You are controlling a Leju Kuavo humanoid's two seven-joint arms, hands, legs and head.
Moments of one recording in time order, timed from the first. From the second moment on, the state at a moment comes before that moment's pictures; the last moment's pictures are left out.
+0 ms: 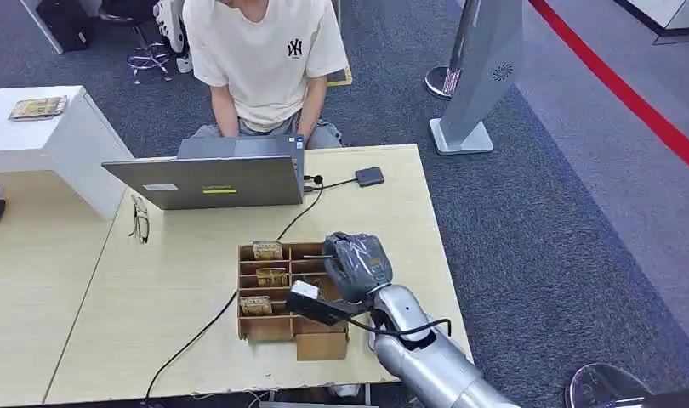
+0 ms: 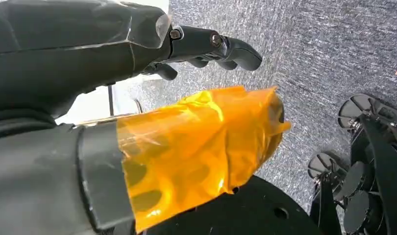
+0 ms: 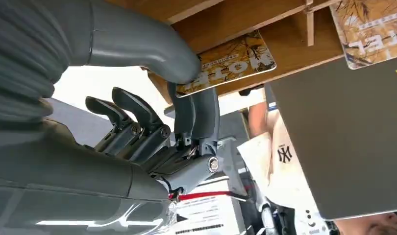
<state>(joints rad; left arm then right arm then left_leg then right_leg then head) -0.05 -0.33 1.51 -0.42 -1.07 -0.03 0.32 -0.36 0.10 0.62 -1.05 0.97 -0.39 0.05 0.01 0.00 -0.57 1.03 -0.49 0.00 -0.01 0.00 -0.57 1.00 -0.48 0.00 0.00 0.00</state>
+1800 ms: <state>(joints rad) -0.05 -0.29 1.51 -0.33 -0.99 0.07 0.23 -0.12 -0.07 0.34 -1.66 -0.14 -0.13 -0.24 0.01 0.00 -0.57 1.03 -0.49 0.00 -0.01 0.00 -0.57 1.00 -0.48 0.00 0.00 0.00</state>
